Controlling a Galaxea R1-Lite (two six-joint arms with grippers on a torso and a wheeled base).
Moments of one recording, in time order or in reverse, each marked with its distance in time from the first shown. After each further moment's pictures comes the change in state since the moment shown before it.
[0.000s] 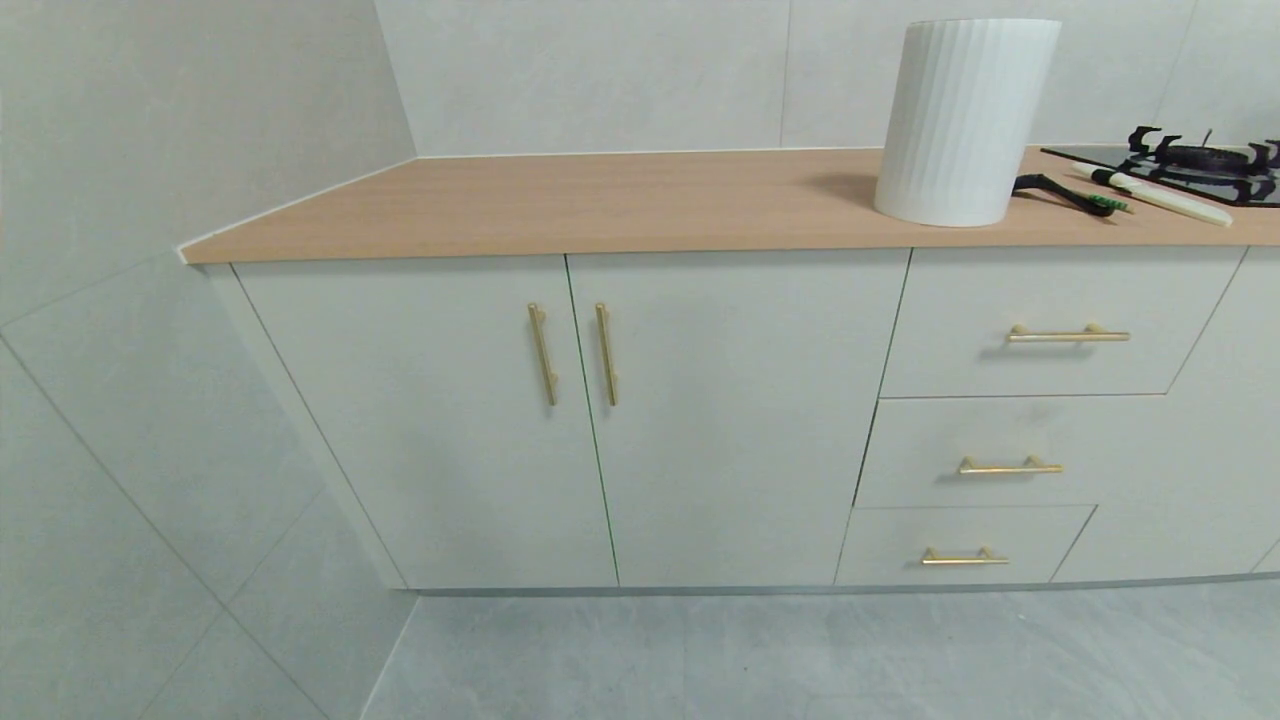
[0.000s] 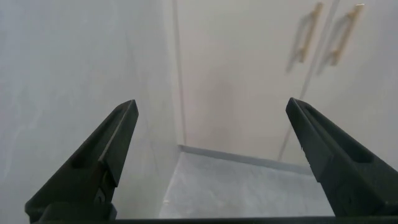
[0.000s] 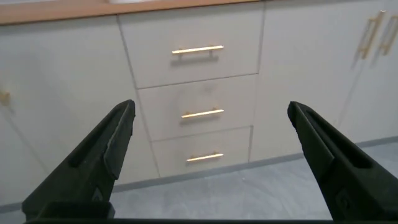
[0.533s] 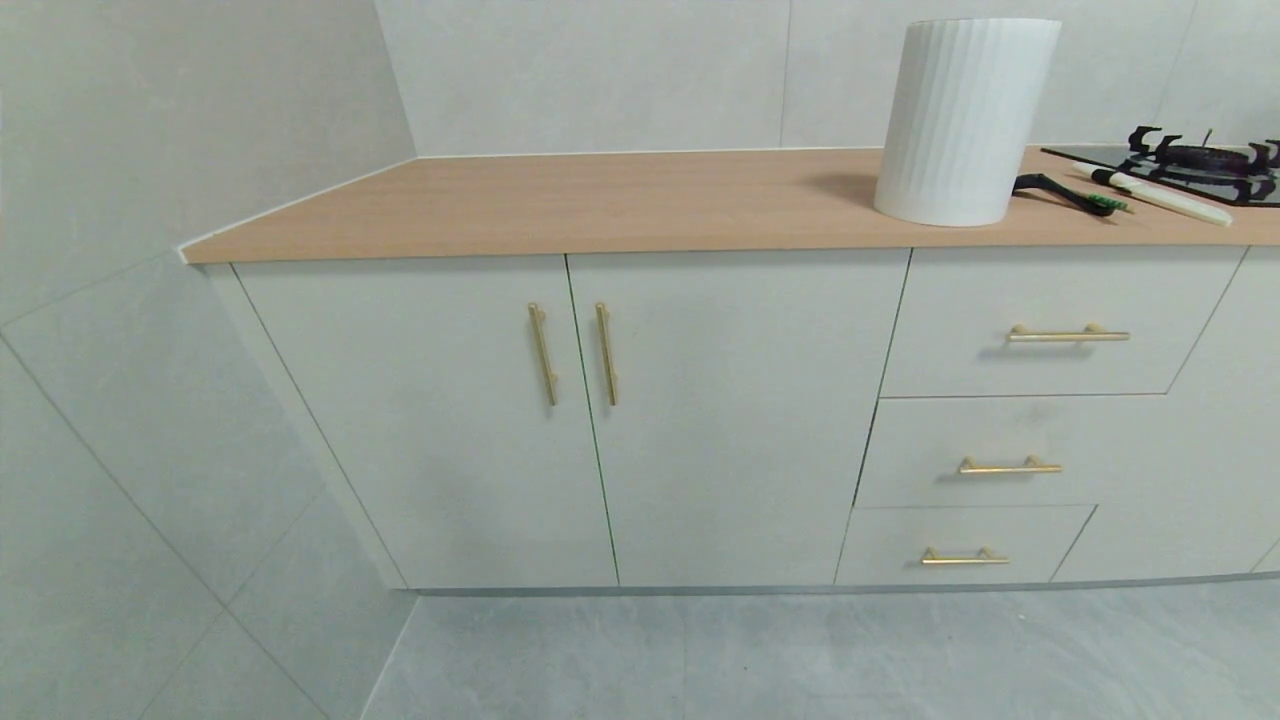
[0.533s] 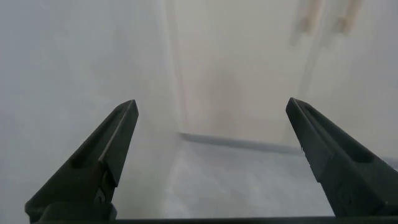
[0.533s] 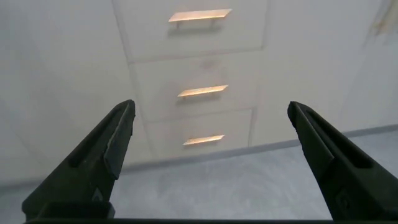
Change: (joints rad) left arm 0.124 -0.087 0.213 -0.070 -0.217 0.009; right arm -0.013 -0.057 0.320 -0.192 0.121 -0.007
